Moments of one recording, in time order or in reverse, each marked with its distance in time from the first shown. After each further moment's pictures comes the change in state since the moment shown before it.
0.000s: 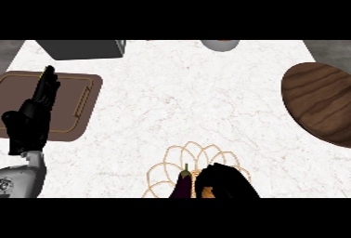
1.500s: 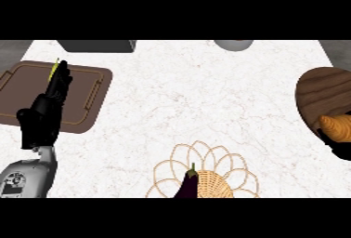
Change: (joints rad) left arm -0.043 -0.045 -0.027 -0.004 -0.035 -0.022 0.000; right arm -0.205 -0.220 -0.939 0.033 -0.524 -0.129 -0.099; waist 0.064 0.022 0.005
